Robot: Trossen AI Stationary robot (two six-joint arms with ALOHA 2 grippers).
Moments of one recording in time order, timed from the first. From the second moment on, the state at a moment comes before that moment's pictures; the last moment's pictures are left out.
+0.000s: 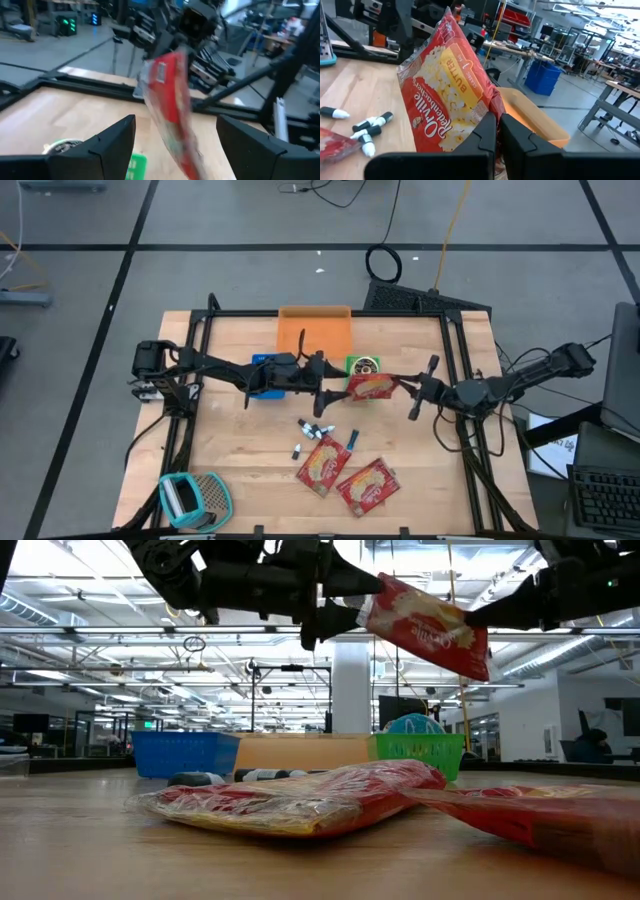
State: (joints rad) left arm 0.06 1.72 0.92 0.74 0.10 -0.17; right arm 0.33 0.59 0.21 0.33 0.73 -0.21
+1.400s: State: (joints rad) left arm 0.11 1.63 0.92 0.73 -0.03 -0.25; right arm 0.33 0.75 0.21 0.56 0.71 -0.28
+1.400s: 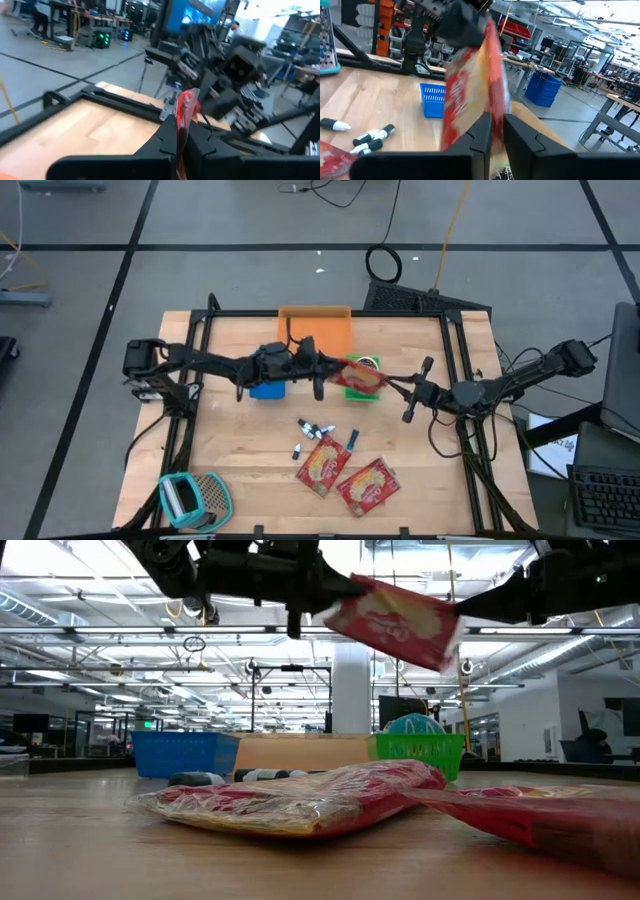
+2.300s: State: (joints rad) left arm 0.59 1.58 0.92 0.37 0.01 -0.79; right arm 0.31 0.62 0.21 0.51 0.81 -0.41
